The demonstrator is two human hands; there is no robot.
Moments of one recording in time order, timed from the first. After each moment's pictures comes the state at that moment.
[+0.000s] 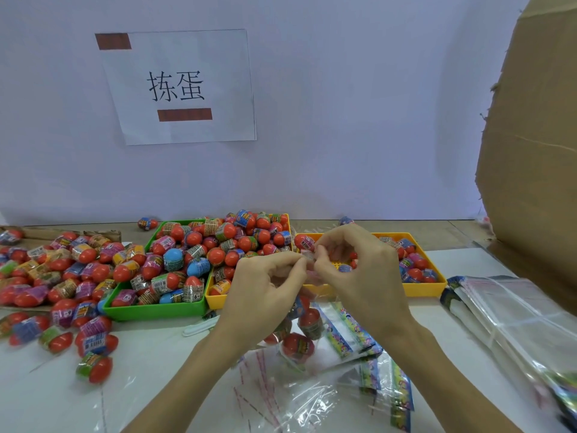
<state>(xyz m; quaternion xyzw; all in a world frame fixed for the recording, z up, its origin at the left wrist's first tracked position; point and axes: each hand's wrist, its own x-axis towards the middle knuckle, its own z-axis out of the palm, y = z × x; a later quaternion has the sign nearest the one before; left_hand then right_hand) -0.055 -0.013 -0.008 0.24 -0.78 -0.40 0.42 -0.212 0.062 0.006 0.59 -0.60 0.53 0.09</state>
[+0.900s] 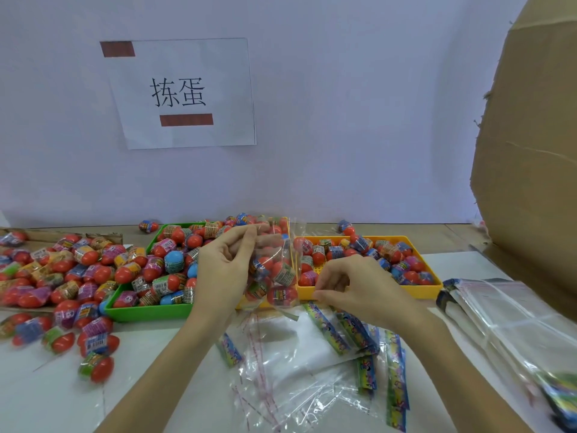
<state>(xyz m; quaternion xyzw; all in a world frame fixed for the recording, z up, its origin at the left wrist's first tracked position) -0.041 -0.040 0.001 0.29 -0.62 -0.50 0.53 -0.249 0.055 -0.005 0.65 -0.69 0.28 -0.15</state>
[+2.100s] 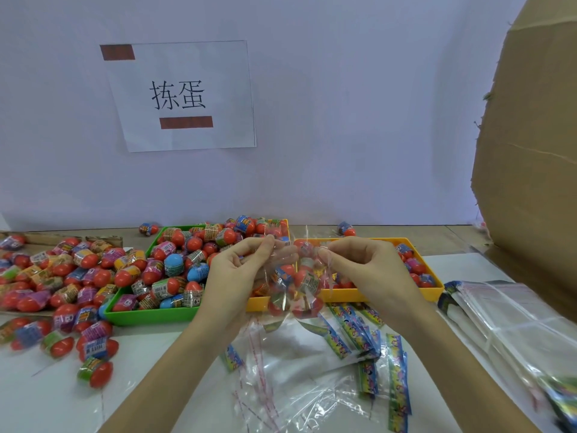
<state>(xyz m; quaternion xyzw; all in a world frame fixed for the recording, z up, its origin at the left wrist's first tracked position) -0.046 -0.034 0.001 0.25 -0.54 -0.66 0.45 -0.238 0.064 0.013 0.48 -0.58 0.60 -0.29</state>
